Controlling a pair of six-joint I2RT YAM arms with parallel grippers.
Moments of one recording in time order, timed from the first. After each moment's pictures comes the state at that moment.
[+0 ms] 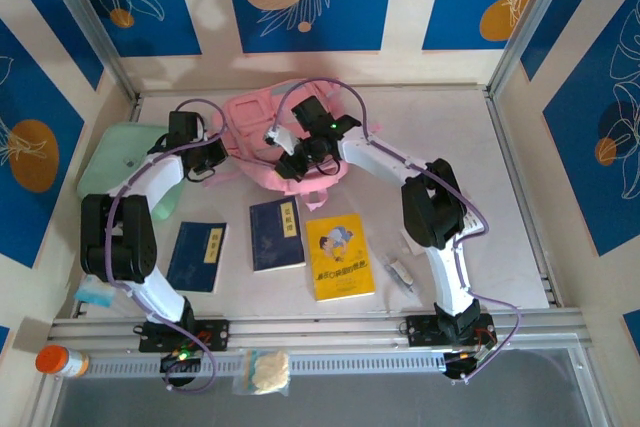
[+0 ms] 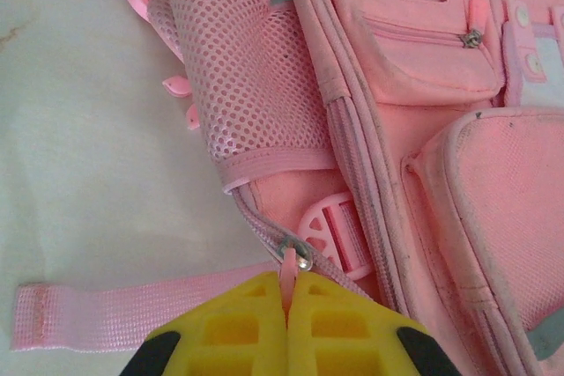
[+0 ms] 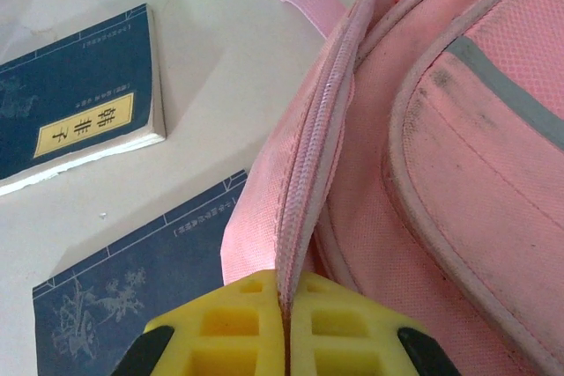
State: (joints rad) left arm -0.04 1.67 1.13 -0.31 0.23 -0.49; right arm 0.68 2.11 1.83 -0.70 -0.52 -0.31
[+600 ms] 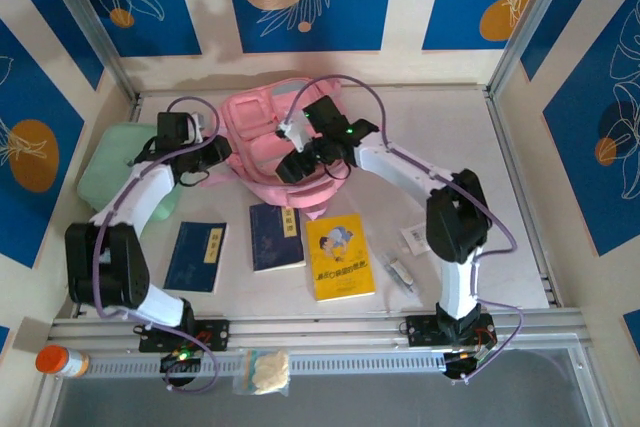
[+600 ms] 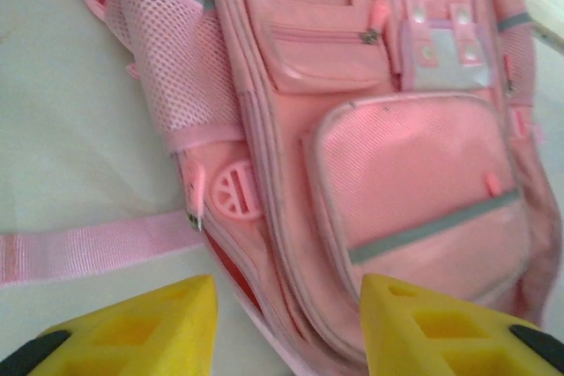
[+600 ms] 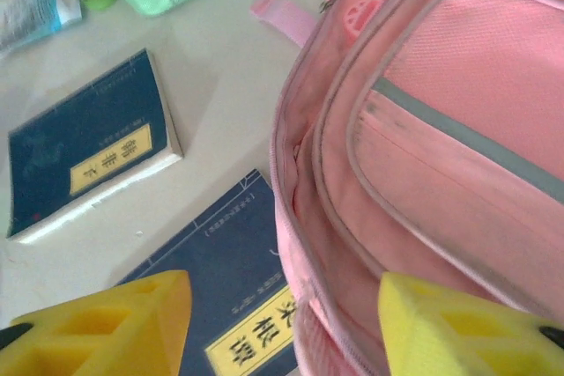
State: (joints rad) left arm -0.04 1.47 1.07 -0.39 0.30 -0.45; right arm 0.66 1.89 1.63 -0.62 -0.45 -0.07
